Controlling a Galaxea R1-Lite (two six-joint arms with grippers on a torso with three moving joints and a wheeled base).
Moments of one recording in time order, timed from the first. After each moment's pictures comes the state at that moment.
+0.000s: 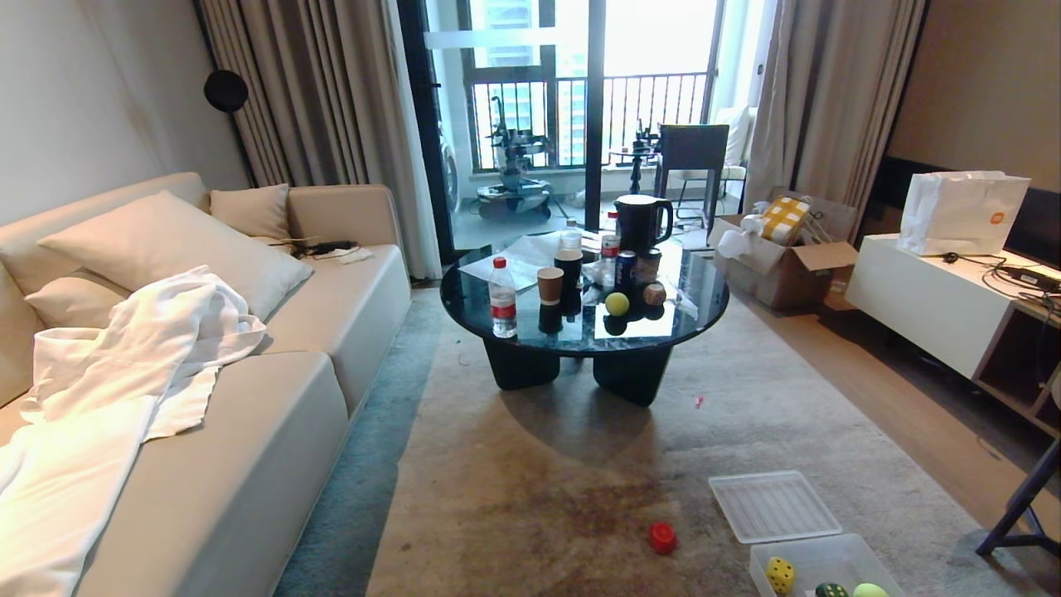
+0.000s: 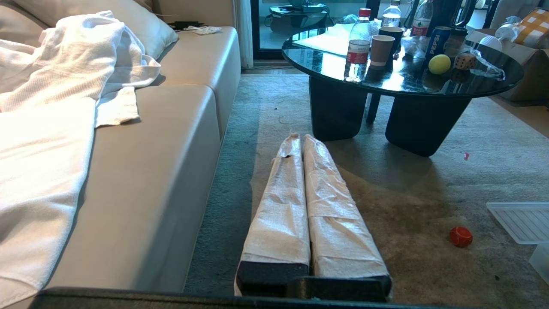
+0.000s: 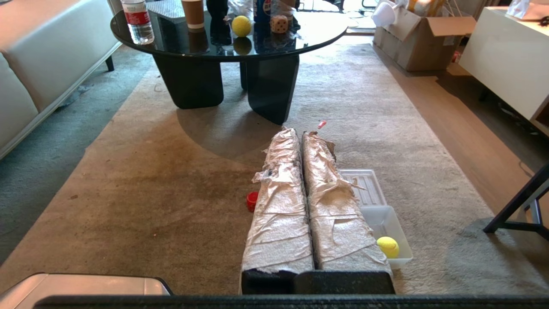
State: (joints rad) left arm 0.00 0.00 0.00 0.01 0.01 0.00; right arm 0.00 0.00 -0.06 0.16 0.02 -0.07
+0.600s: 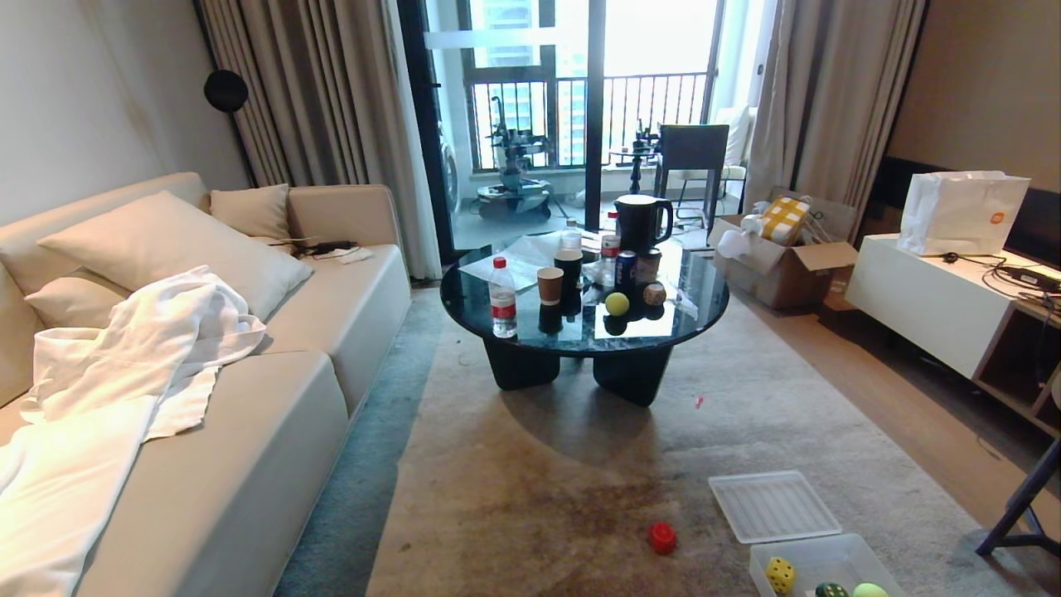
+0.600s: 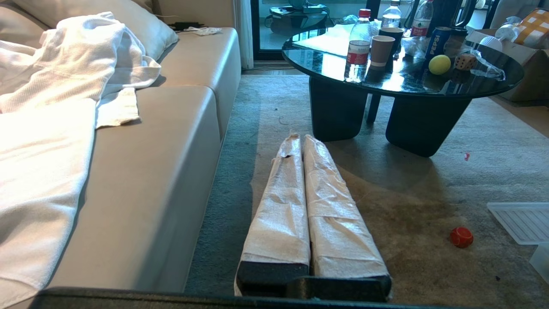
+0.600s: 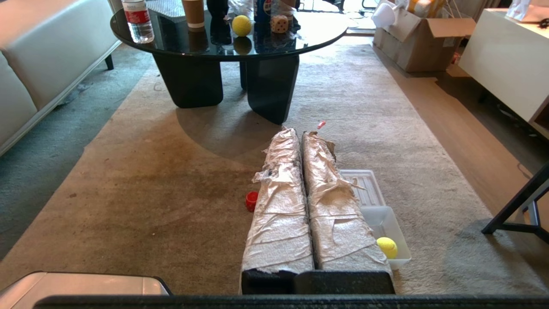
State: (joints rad) left arm 0.00 0.00 0.00 0.01 0.01 0.01; right arm 0.00 0.00 -0.06 0.16 0.02 -0.08
